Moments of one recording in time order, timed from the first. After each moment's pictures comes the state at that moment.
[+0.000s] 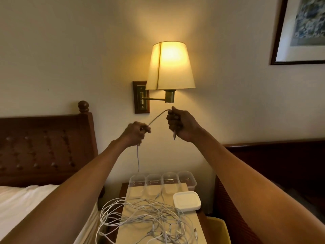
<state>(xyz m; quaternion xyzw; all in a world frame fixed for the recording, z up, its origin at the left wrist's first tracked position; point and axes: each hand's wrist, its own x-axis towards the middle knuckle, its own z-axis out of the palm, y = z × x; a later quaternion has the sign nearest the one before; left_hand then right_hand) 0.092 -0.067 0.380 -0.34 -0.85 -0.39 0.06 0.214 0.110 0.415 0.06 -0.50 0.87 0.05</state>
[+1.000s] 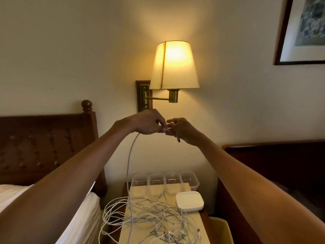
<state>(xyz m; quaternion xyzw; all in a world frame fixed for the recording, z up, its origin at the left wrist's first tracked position) 0.154 -0.068 0.450 -0.51 -0.85 -0.13 0.07 0.185 0.114 0.387 0.08 -0.73 0.67 0.11</state>
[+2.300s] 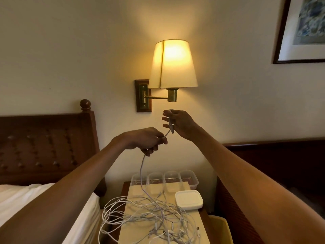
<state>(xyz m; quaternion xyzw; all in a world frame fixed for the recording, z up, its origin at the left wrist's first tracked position) 0.163 -0.072 0.408 -0.41 -0.86 -0.26 -0.17 0.182 0.102 0.404 0.06 -0.67 0.72 0.17</state>
